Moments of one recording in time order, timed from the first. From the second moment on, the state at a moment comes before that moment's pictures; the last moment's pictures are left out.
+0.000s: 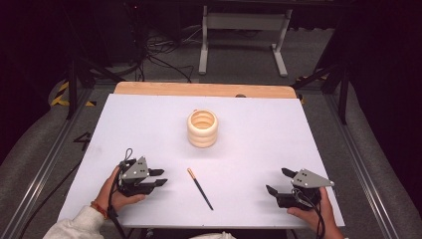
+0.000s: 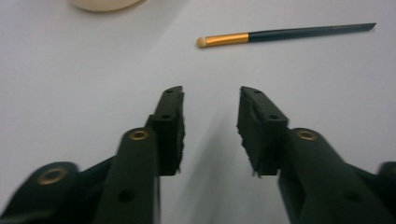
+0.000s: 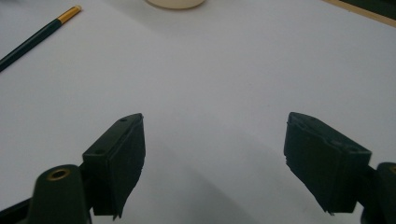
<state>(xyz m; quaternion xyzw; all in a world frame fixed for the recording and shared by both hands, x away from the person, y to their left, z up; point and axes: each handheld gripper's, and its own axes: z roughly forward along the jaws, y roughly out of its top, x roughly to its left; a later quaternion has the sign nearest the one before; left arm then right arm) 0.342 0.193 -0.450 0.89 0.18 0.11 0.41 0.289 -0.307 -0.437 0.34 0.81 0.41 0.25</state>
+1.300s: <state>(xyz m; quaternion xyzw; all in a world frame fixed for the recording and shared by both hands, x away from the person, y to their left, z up) 0.329 0.243 -0.458 0.85 0.27 0.17 0.41 0.323 -0.231 -0.417 0.32 0.85 0.39 0.18</state>
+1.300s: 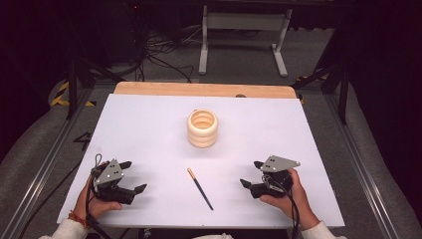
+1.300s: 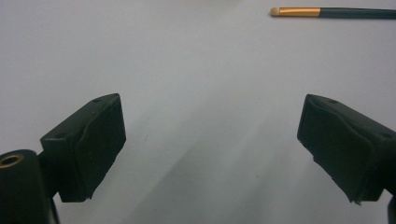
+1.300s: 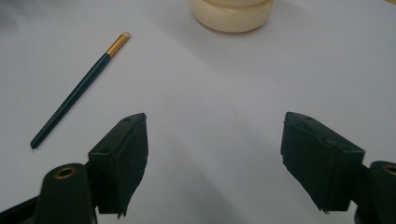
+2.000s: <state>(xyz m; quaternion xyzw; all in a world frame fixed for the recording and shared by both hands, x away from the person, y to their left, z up) 0.328 0.243 -0.457 0.85 0.27 0.16 0.42 0.351 -0.157 -0.418 0.29 0.87 0.37 0.14</state>
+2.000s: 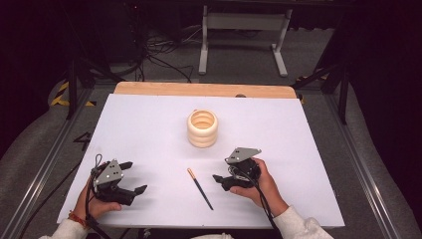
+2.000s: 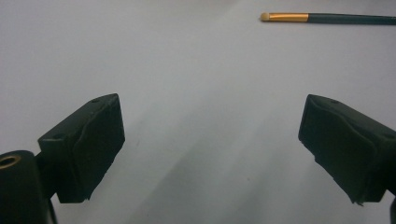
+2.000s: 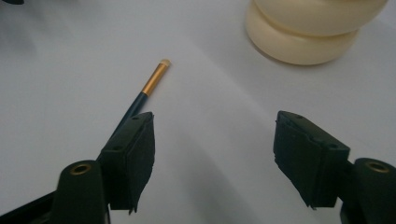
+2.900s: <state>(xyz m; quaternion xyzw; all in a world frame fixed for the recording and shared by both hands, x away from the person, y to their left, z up) 0.329 0.241 -0.459 0.86 0.26 0.15 0.42 0.368 -0.073 -0.433 0.26 0.92 0.29 0.08</state>
